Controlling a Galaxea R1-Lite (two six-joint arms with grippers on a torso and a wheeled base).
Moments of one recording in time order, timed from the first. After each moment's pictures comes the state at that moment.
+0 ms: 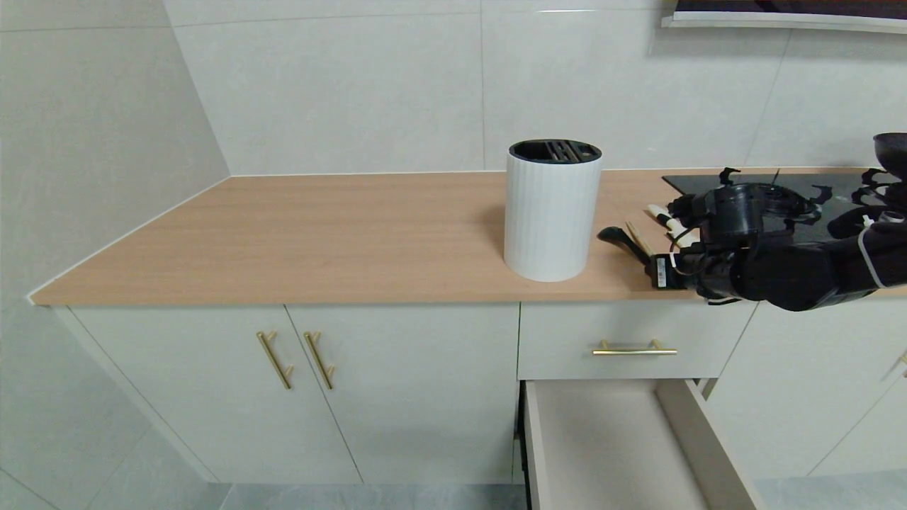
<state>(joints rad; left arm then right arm) 0.00 0.00 0.00 0.00 0.03 -0.01 0.22 2.02 -1.29 -0.25 -0.25 0.08</state>
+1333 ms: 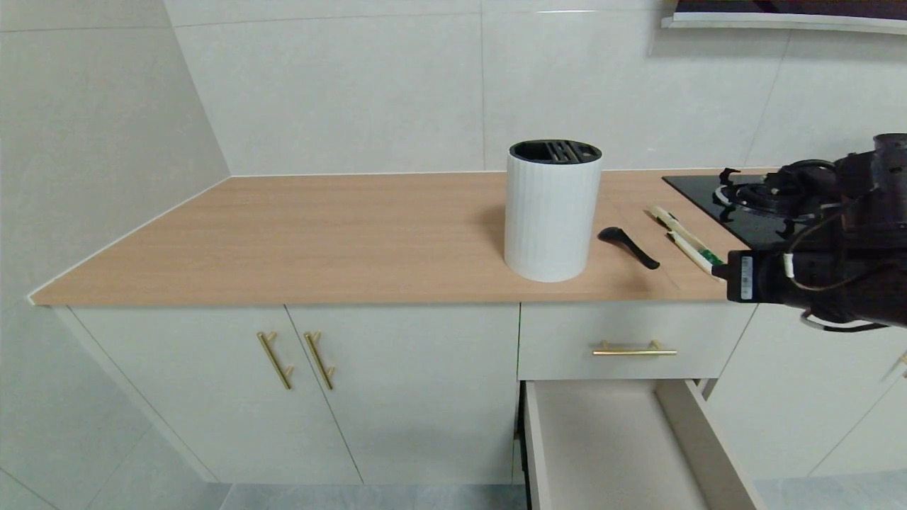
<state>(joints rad) 0.00 0.00 0.00 0.00 0.03 -0.01 0.31 1.51 -0.98 -0.07 -0.22 0.15</state>
